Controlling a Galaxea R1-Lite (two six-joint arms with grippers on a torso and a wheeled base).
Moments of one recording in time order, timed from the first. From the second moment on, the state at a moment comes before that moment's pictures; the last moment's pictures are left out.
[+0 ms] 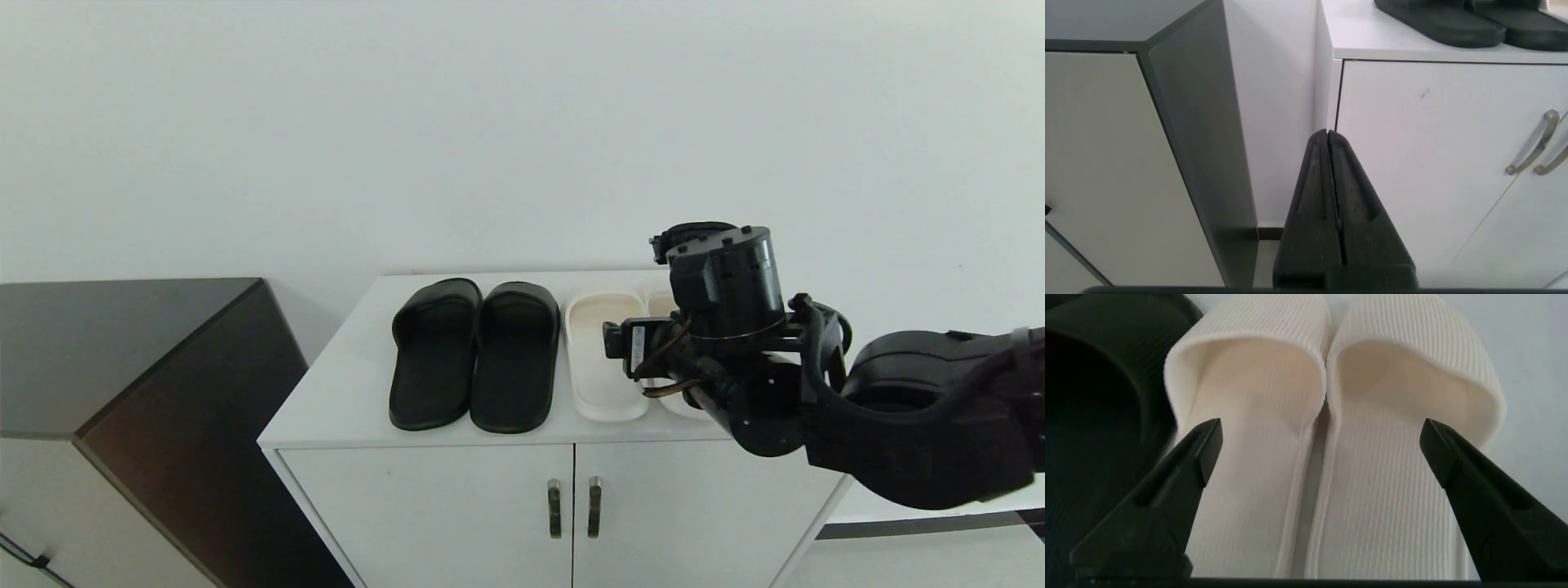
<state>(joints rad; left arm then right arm) 0.00 0.00 0.00 0.00 0.05 -0.02 0.84 1.83 -1.19 -0.29 -0.68 0.30</state>
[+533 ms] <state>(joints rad) 0.00 0.00 0.00 0.00 0.05 -0.02 0.74 1.96 -1.27 -0.40 -0.60 0.24</state>
